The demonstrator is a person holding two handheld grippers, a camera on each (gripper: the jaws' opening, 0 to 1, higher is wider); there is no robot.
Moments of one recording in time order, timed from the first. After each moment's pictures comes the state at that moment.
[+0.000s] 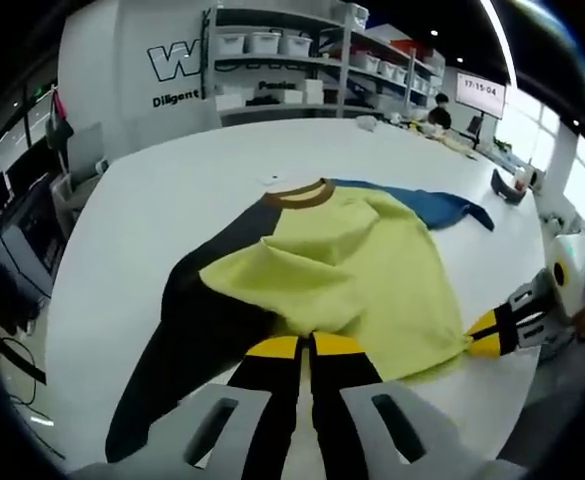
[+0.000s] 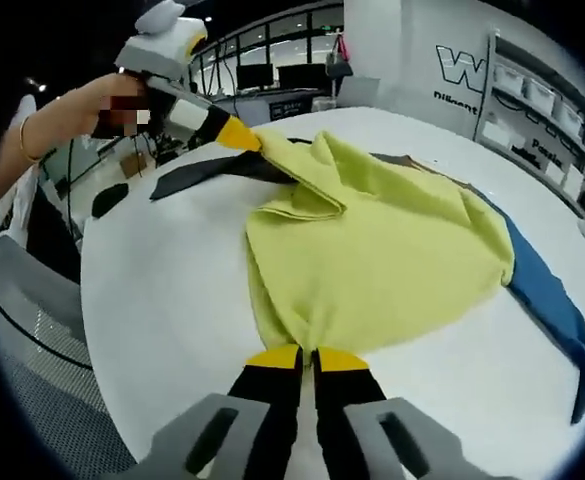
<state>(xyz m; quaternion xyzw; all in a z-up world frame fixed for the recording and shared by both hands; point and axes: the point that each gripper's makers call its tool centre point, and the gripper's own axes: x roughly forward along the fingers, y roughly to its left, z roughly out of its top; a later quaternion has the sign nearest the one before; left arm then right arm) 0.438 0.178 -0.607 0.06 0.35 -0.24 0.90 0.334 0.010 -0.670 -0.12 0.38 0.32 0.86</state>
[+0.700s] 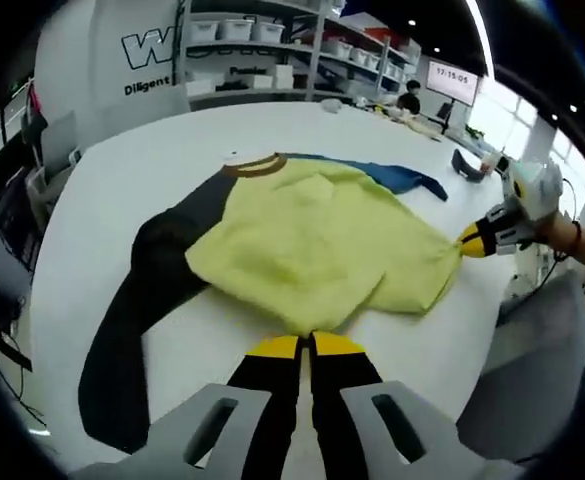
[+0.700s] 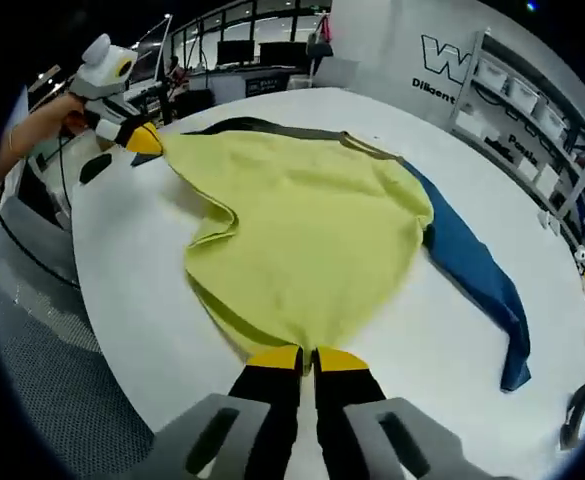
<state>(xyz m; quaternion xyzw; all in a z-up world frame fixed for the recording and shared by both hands) 0.349 0.171 -0.615 0.05 0.39 -0.30 0.87 0.306 -0.103 -0.645 -0.19 0.41 0.27 0.85</state>
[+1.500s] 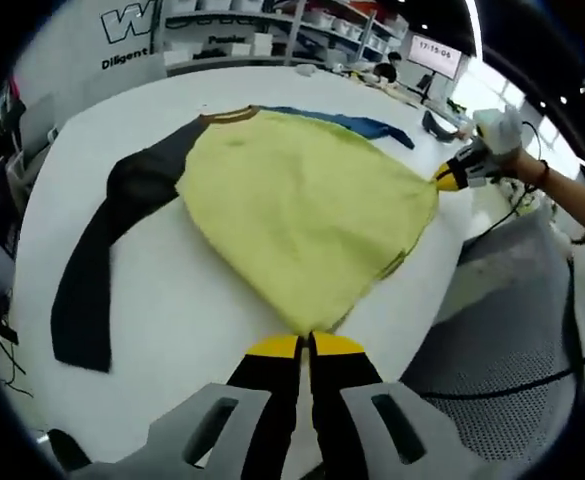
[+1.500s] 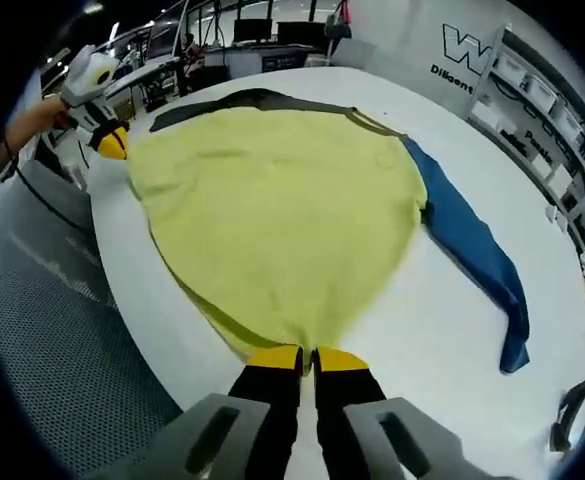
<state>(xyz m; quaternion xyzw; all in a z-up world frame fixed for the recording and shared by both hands) 0.256 0.184 -0.638 0.08 0.46 -0.36 0.81 0.272 -0.144 -0.652 -0.21 0.45 0.28 0.82</state>
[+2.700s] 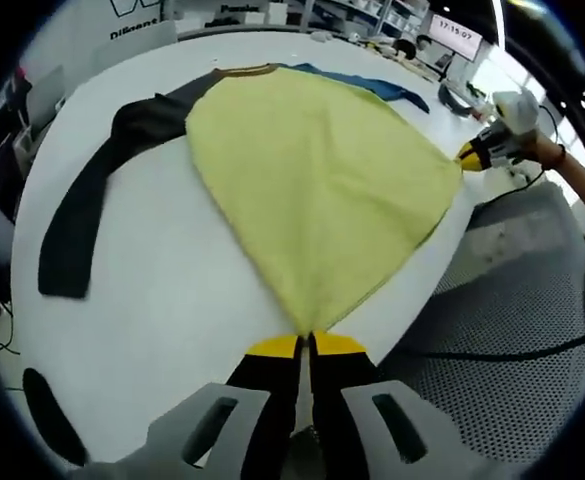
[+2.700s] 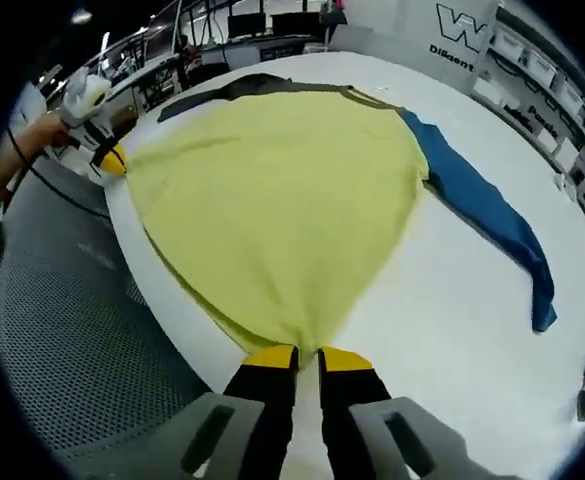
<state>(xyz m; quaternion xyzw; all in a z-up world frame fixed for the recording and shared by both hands) 0.223 0.206 -0.669 0.07 0.51 -0.29 0.81 0.239 -0.155 -0.663 -0.13 0.48 0.27 0.82</state>
